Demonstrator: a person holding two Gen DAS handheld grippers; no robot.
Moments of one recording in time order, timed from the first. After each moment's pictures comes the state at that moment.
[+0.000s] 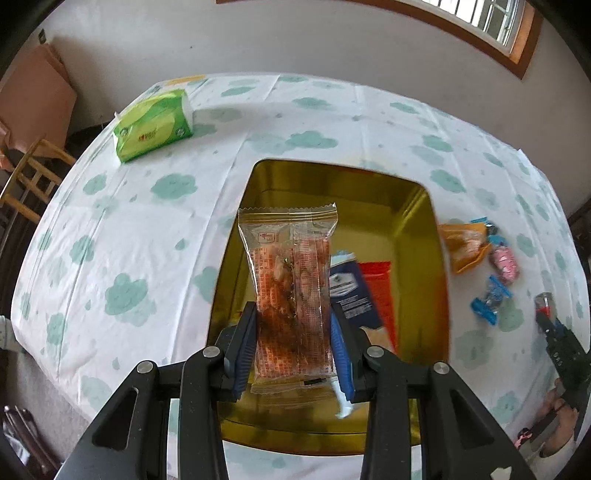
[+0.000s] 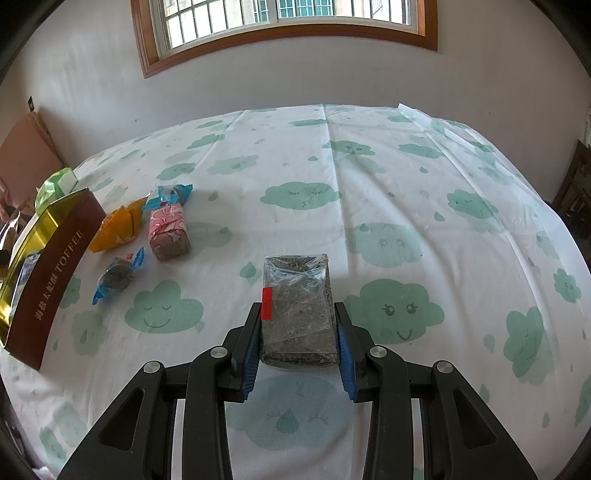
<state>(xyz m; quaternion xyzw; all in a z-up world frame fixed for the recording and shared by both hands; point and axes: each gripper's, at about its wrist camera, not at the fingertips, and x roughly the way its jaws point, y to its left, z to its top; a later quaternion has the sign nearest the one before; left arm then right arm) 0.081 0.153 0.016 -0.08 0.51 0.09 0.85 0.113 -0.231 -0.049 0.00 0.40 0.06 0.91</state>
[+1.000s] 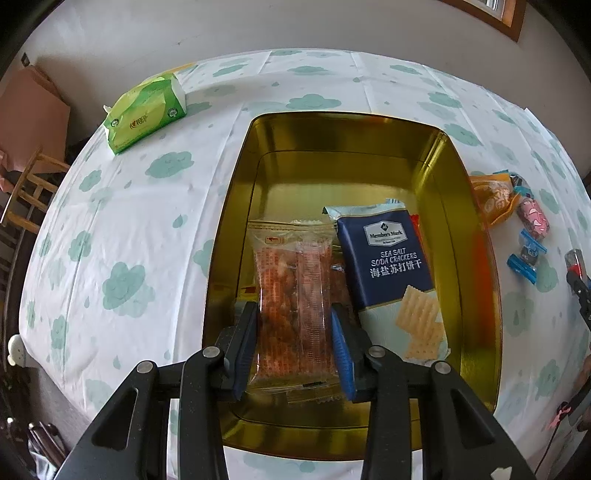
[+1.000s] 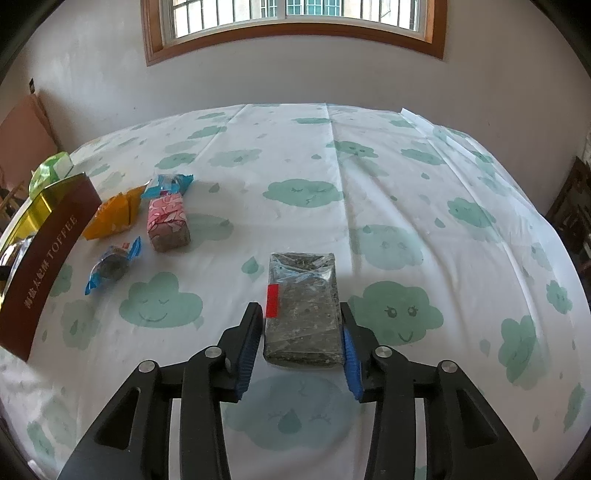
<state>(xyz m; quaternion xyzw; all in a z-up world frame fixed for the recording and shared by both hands) 0.077 0.149 -0.018 -0.03 0.53 0.09 0.84 0.114 -0.223 -0.049 -0.03 0.40 0.06 0.91</state>
